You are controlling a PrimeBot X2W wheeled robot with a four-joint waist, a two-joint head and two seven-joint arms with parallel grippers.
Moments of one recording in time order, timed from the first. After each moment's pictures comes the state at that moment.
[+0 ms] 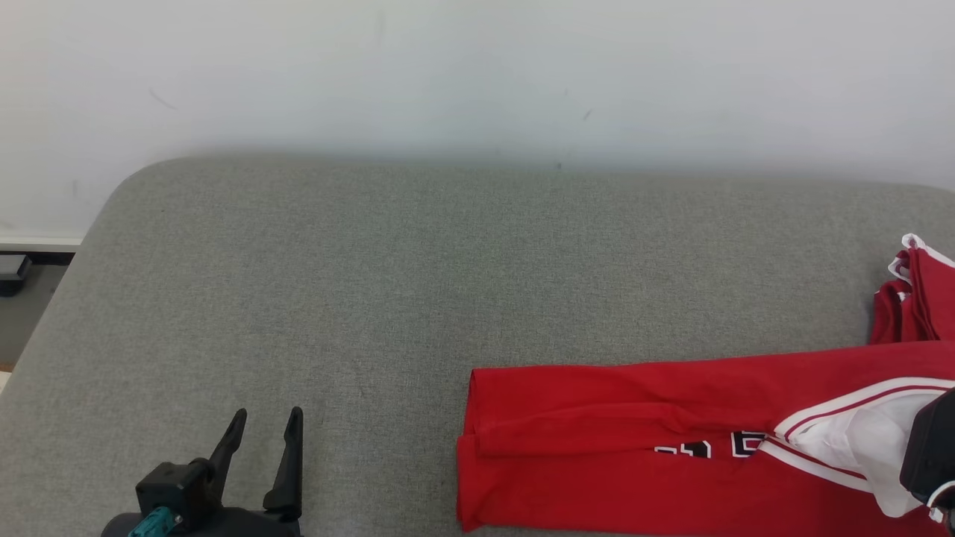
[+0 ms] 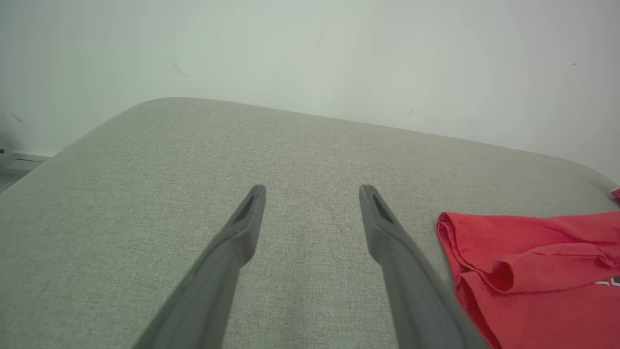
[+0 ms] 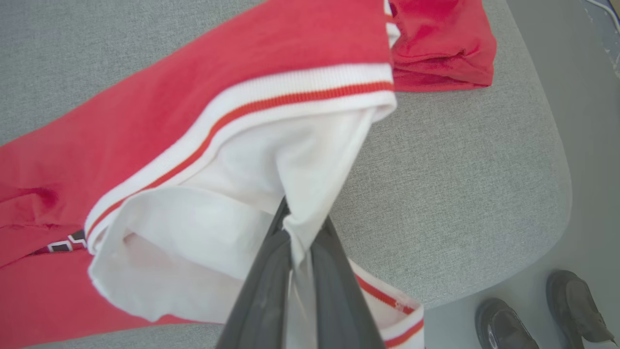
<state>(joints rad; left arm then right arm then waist) -0.11 0.20 -0.35 0.28 -0.37 0.06 -0.20 -0.19 -0.05 -0.57 0.09 0.00 0.13 1.00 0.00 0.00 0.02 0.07</state>
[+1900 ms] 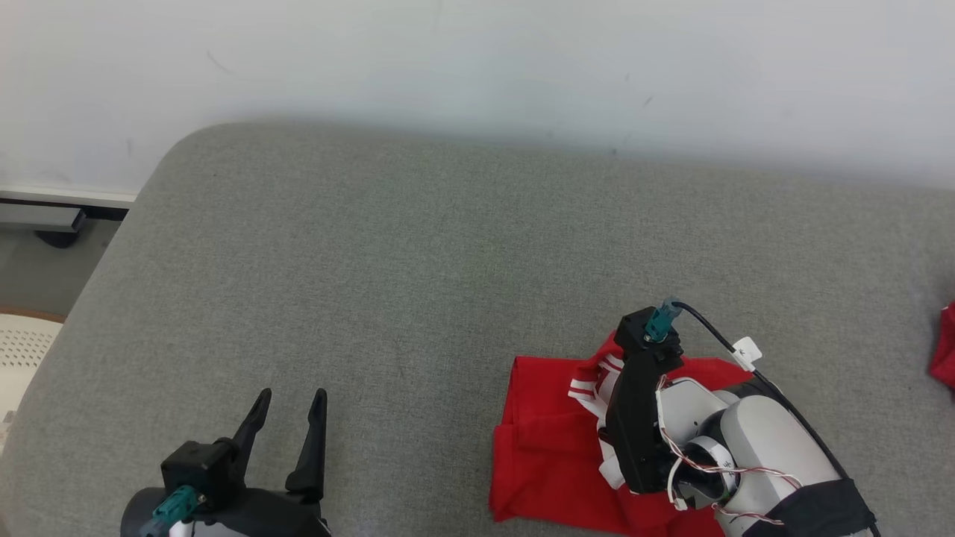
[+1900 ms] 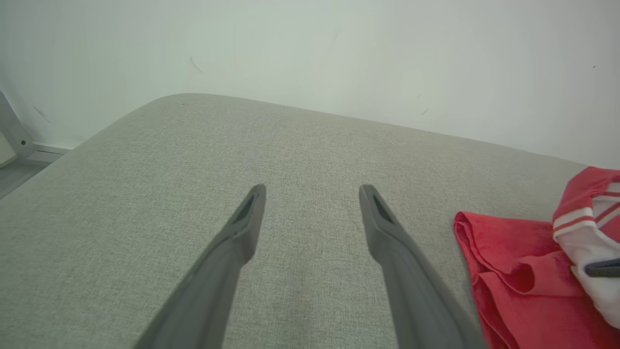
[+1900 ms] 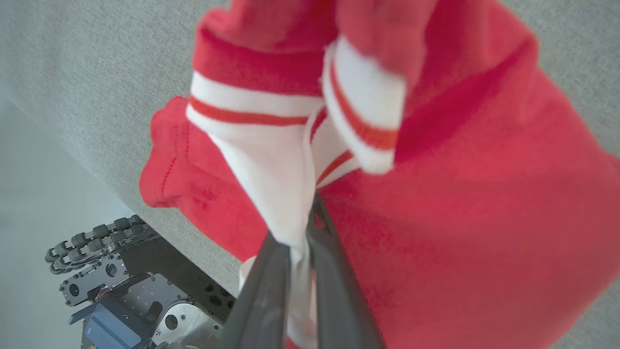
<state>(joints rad) -0.17 0.20 -0.41 0.31 -0.39 0.06 -0.22 -0.39 -0.05 0.25 0.33 0.36 0.13 1.00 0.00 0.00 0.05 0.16</state>
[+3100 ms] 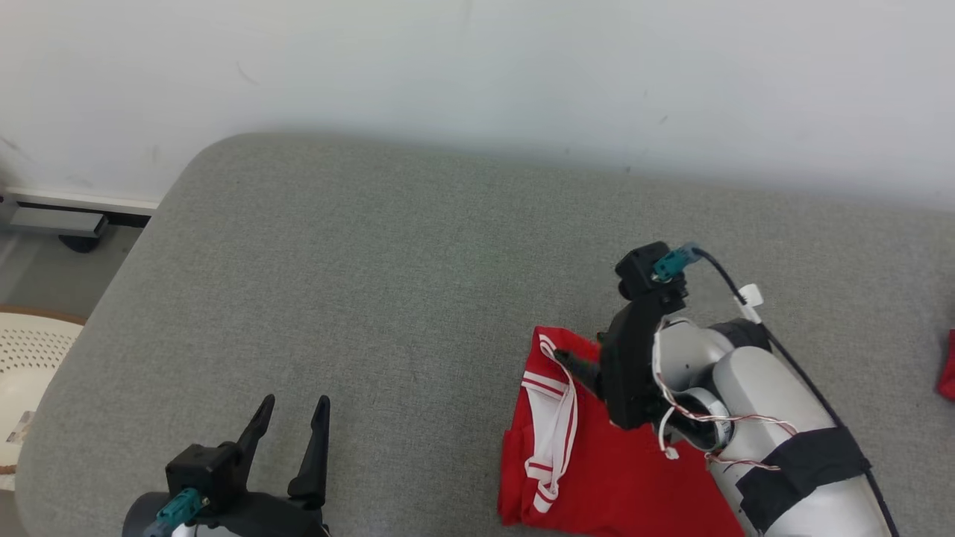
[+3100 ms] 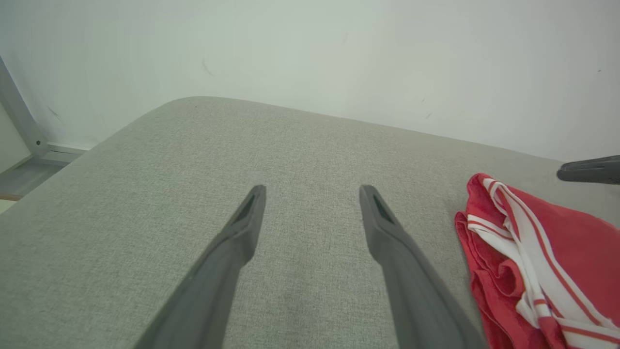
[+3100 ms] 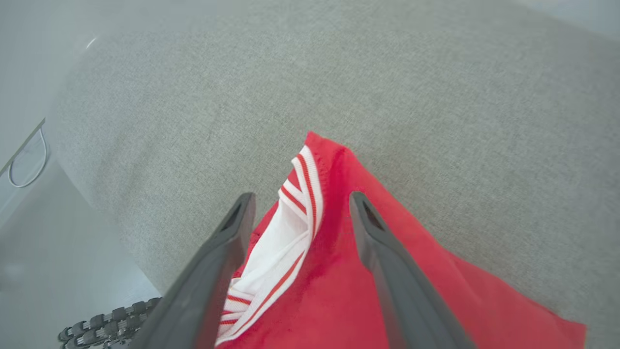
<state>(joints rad) -0.17 0.21 -0.44 0.32 -0.41 0.08 -0.21 -0.54 -0.05 0.32 0.46 0.47 0.13 0.73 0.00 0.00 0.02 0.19</state>
